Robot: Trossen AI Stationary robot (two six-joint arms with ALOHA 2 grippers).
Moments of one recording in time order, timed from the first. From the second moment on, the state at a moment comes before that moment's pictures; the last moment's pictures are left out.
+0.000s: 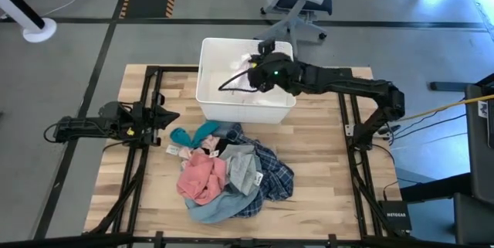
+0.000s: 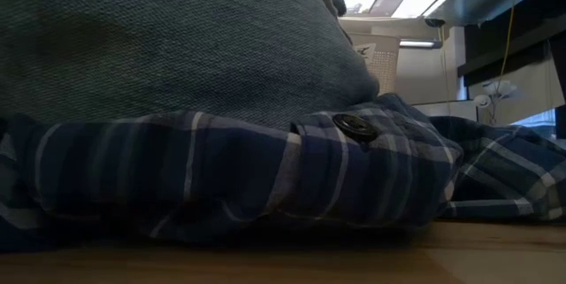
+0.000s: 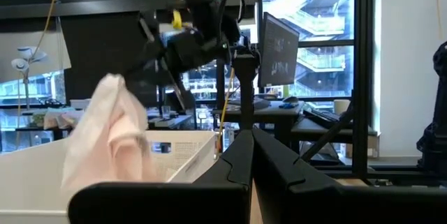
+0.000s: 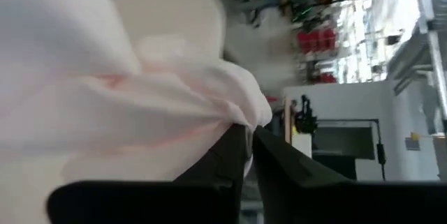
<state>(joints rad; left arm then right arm) 0.00 0.06 0.18 0.17 -0.09 0.06 -0.21 1.65 1.59 -0.41 0.63 -1.07</state>
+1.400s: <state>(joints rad) 0.00 0.06 0.18 0.17 -0.09 0.05 0.38 1.66 1.35 -0.53 0.26 -0.73</state>
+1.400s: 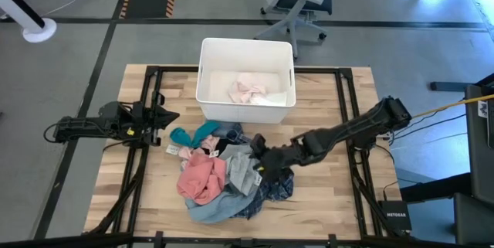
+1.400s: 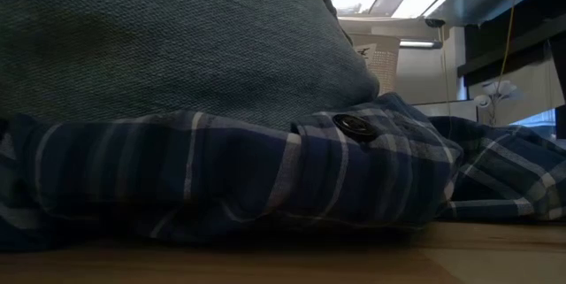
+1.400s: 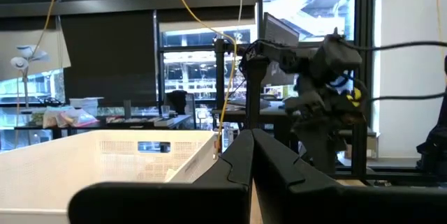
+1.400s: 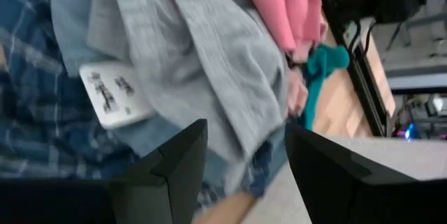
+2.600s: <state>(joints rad) 0.00 0.06 0.18 0.17 -0.09 0.05 0.33 1.82 1.21 -0.11 0.34 -0.85</state>
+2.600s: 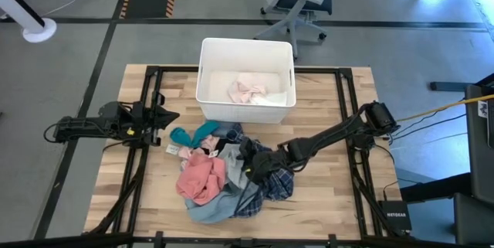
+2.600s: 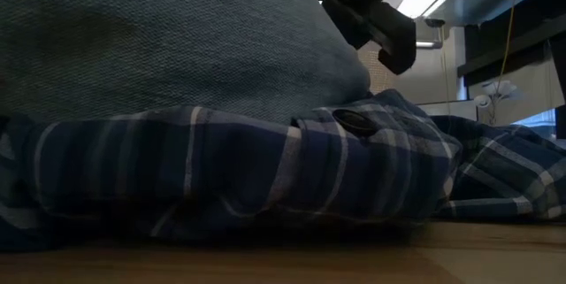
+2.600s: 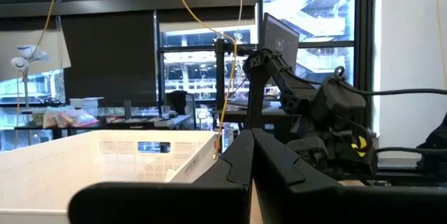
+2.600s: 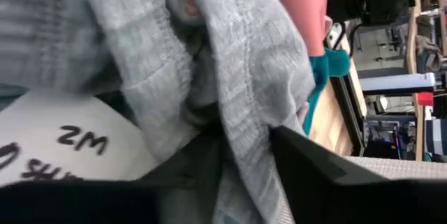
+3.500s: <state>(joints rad) 0.00 0.06 0.18 0.17 -0.09 0.05 0.34 1.43 1.21 -0.04 0.68 -1.10</state>
